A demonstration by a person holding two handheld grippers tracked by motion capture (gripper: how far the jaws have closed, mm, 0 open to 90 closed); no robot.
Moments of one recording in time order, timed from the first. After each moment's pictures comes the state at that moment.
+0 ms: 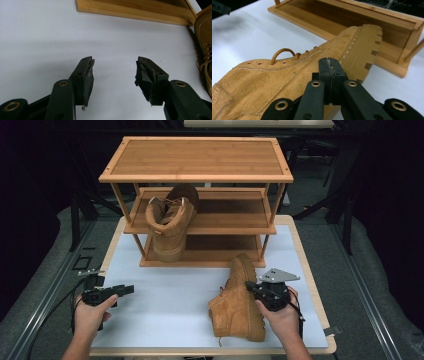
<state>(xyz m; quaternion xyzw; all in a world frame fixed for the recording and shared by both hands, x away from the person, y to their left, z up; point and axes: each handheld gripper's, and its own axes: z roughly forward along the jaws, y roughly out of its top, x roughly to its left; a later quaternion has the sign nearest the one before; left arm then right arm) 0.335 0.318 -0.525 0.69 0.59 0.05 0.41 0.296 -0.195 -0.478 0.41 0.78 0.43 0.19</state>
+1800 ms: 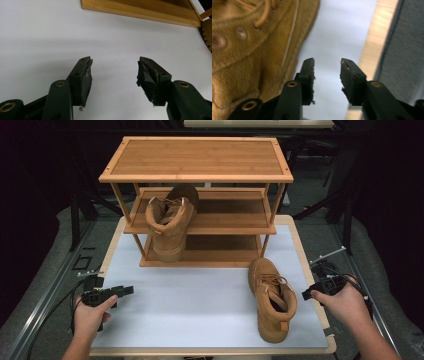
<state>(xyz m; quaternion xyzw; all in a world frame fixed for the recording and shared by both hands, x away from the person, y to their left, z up) 0.335 0.320 -0.530 0.68 0.60 0.05 0.41 0.322 -0.316 -0.435 0.62 0.77 0.12 0.05</state>
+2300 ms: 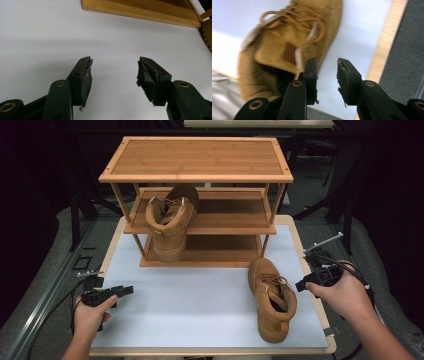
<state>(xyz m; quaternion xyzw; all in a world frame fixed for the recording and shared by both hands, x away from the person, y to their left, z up) 0.335 0.321 -0.530 0.68 0.60 0.04 0.41 0.313 -0.276 -0.377 0.60 0.78 0.15 0.05</state>
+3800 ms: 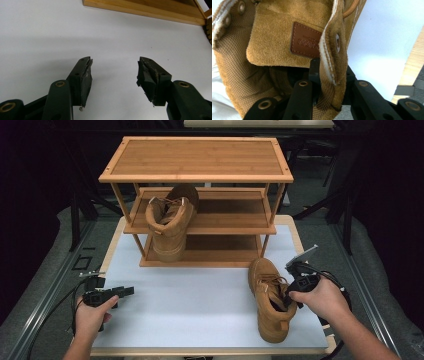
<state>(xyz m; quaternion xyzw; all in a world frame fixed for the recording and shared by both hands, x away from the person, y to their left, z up) 0.337 0.319 -0.534 0.69 0.60 0.04 0.41 0.325 -0.254 -0.429 0.64 0.76 0.09 -0.05</state>
